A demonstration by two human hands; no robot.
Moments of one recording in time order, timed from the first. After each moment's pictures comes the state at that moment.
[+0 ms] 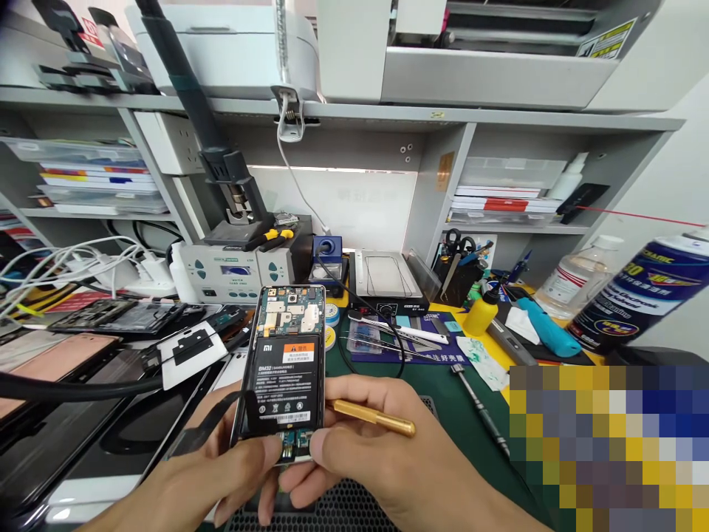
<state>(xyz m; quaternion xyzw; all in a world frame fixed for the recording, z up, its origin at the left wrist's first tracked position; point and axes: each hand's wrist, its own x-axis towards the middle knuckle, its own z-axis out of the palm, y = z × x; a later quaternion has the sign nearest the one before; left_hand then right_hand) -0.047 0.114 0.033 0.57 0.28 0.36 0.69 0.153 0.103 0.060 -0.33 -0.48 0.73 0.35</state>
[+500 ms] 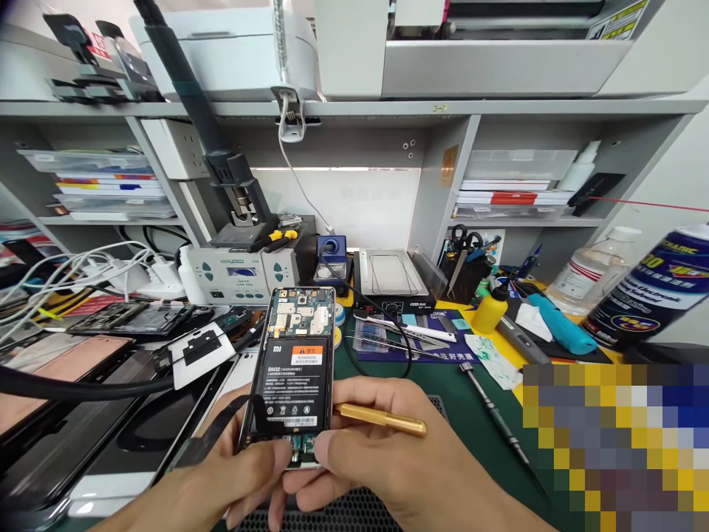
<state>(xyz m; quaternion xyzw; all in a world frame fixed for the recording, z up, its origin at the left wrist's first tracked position) -0.045 0.113 0.033 0.55 0.26 0.36 0.71 0.151 0.103 0.070 -0.32 -0.44 0.76 0.36</state>
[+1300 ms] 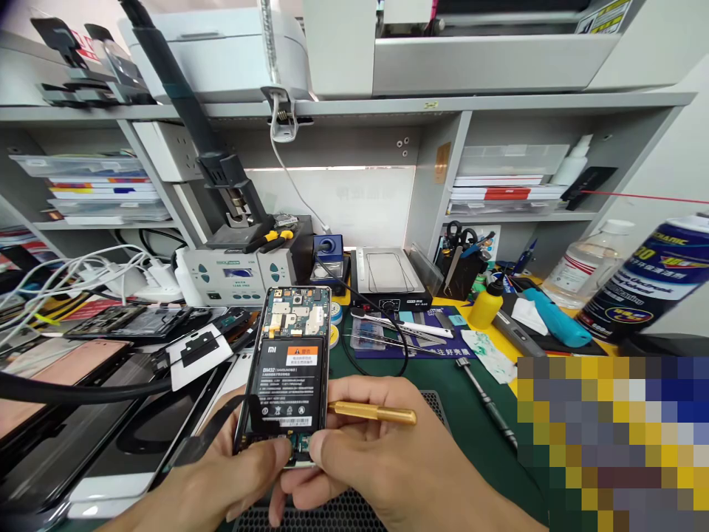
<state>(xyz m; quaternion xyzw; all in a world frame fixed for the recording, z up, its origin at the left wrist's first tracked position) -0.040 0.112 0.028 0.55 0.26 0.39 0.69 0.147 0.101 0.069 -0.37 -0.46 0.73 0.34</state>
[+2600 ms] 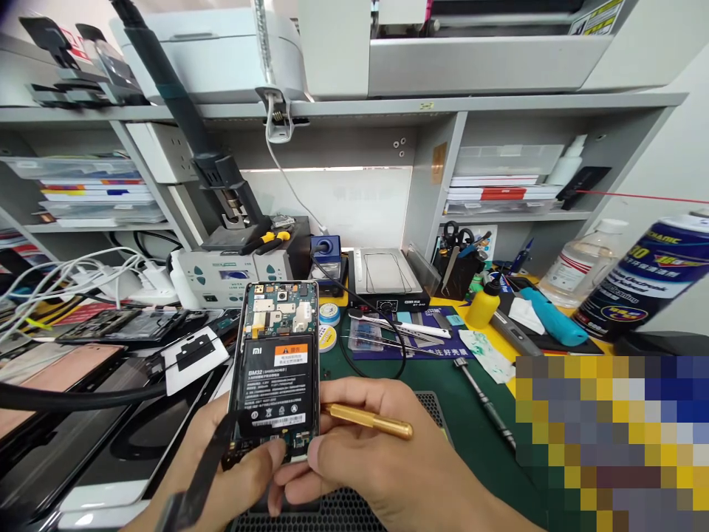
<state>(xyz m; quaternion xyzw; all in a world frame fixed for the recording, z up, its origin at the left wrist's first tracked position) -0.033 0.102 0.038 0.49 0.42 0.41 0.64 0.148 0.099 0.068 -0.34 -0.42 0.76 0.37</state>
